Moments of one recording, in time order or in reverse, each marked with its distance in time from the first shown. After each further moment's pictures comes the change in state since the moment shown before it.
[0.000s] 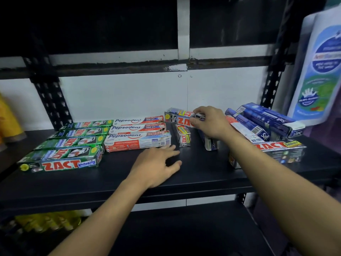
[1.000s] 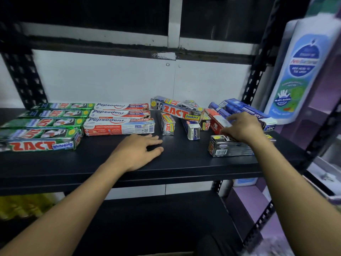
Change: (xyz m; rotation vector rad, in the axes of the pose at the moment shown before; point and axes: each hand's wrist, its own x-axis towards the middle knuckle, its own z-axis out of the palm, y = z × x) left_hand 0.006 -0.013 0.011 -0.132 -0.023 -0.012; right_hand -0.056 0.073 -0.068 -0.248 0.003 0.471
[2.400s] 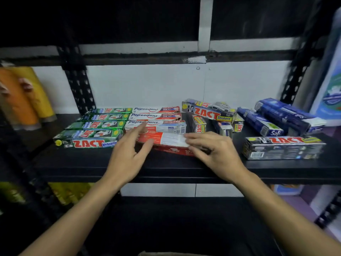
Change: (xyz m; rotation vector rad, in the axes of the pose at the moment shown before) left_hand -0.095 -0.019 -0.045 -0.237 0.519 -0.126; right_hand -0.107 -0.086 0.076 0.586 0.173 -1.029
